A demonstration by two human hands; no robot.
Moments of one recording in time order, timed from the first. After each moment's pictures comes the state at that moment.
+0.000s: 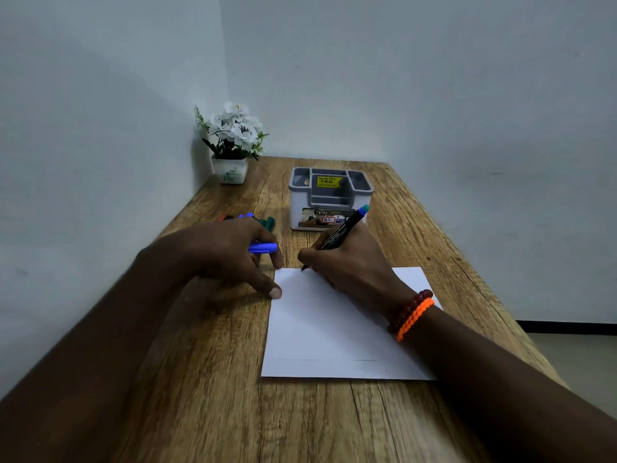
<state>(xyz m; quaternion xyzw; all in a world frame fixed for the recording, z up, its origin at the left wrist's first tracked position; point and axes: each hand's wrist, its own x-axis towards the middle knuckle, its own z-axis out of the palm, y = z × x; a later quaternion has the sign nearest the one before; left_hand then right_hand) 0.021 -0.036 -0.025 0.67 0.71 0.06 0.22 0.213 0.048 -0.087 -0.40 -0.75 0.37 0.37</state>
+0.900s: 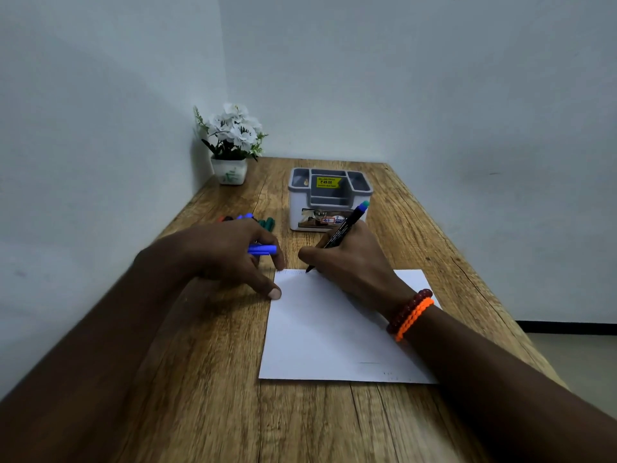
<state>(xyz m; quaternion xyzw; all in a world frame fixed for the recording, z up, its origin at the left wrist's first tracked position) 0.019 -0.035 -0.027 0.67 0.70 0.06 0.23 0.213 0.051 -0.086 -0.39 -0.77 0.35 0.37</state>
